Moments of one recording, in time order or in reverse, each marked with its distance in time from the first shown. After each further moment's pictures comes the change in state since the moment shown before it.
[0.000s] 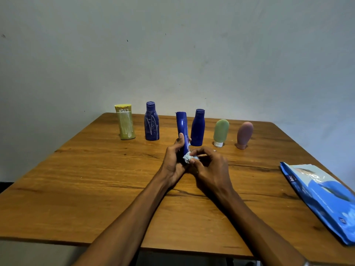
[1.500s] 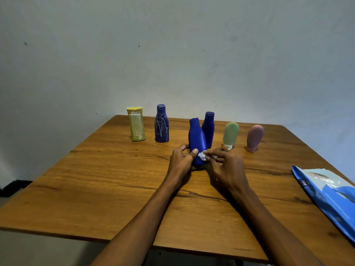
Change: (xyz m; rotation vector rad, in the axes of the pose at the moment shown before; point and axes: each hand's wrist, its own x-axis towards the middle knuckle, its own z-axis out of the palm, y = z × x) left_hand -0.015 0.009 0.001 0.708 0.268 0.134; right_hand 0.013 0.011 -0.014 -0.238 0.026 -0.103
